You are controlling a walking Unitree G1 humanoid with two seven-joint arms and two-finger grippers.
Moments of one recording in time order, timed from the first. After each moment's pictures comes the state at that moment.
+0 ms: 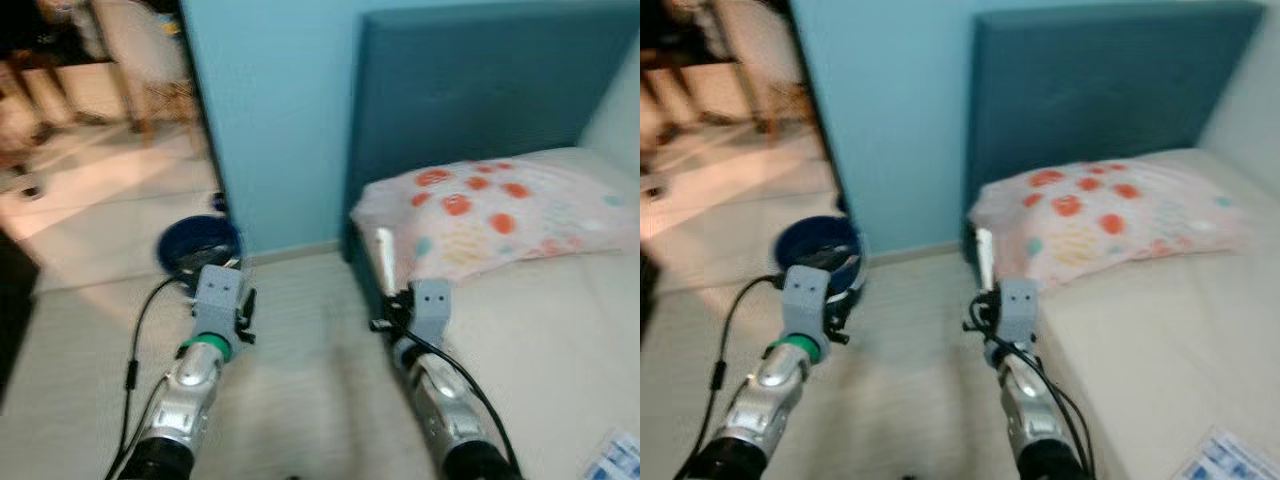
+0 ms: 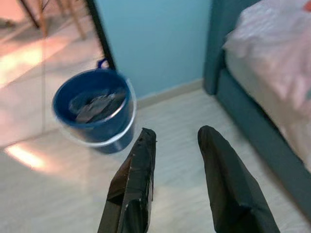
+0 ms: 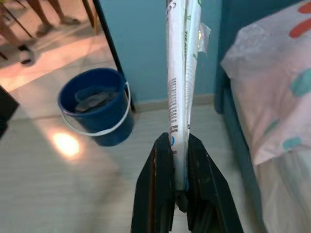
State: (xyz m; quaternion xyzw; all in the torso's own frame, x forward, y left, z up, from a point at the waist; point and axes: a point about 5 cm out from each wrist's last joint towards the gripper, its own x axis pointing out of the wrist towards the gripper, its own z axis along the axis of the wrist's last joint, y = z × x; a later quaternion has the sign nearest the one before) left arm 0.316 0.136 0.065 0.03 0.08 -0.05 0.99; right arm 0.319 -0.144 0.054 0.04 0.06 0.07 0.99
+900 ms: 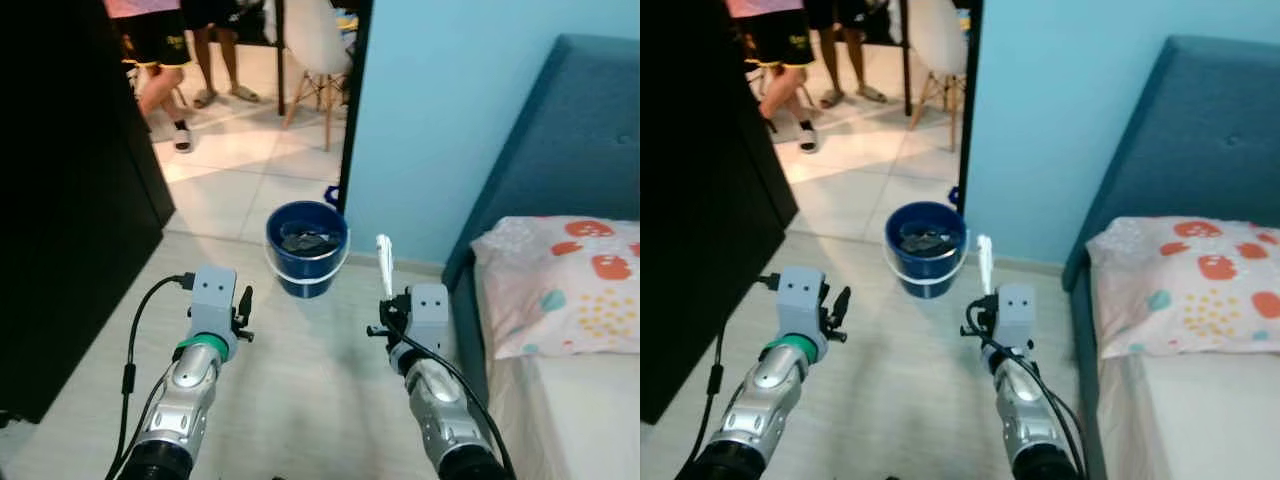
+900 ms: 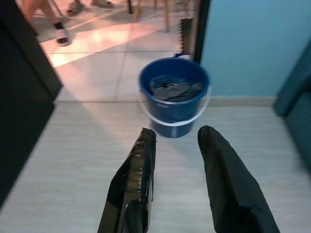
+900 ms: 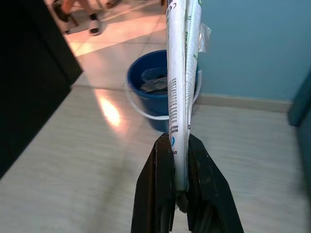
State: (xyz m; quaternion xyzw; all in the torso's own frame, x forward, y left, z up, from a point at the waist) left arm 0.318 0.131 0.071 0.00 0.07 -0.06 1.00; right arm 0.313 -0.147 0.046 0.05 0.08 0.04 0.99
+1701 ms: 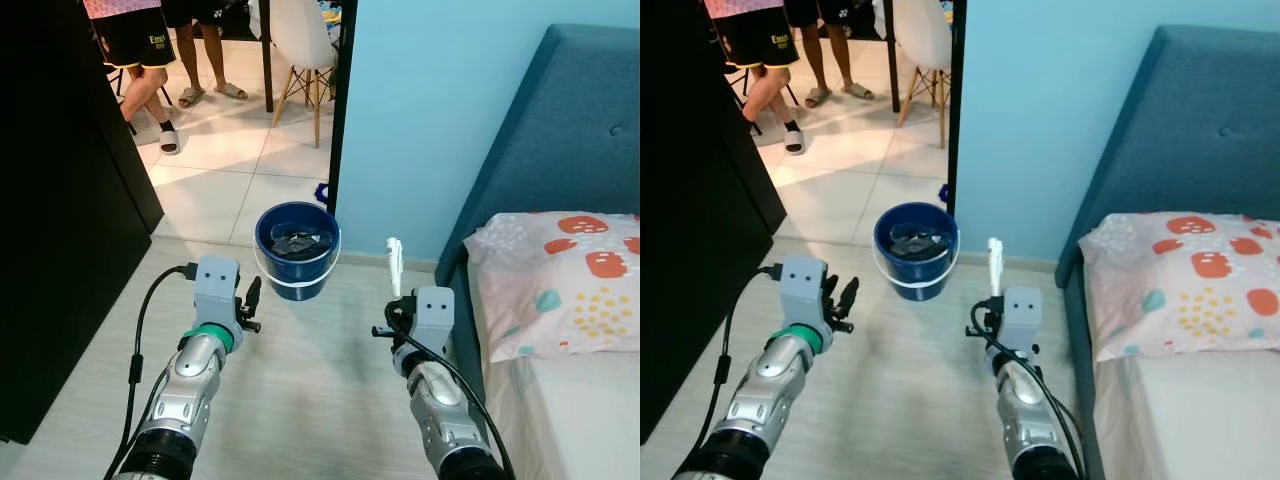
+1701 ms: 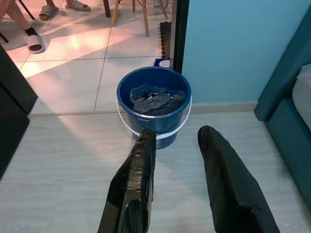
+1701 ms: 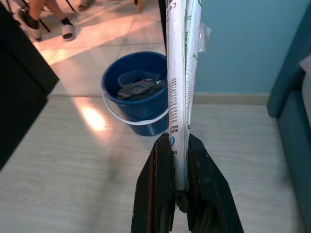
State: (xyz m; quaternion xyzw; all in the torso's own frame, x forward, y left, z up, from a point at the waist) left arm 0.325 0.133 0.080 -0.01 0.06 -0.07 1.00; right arm 0.312 -0.148 0.045 0.05 0.08 0.02 1.00
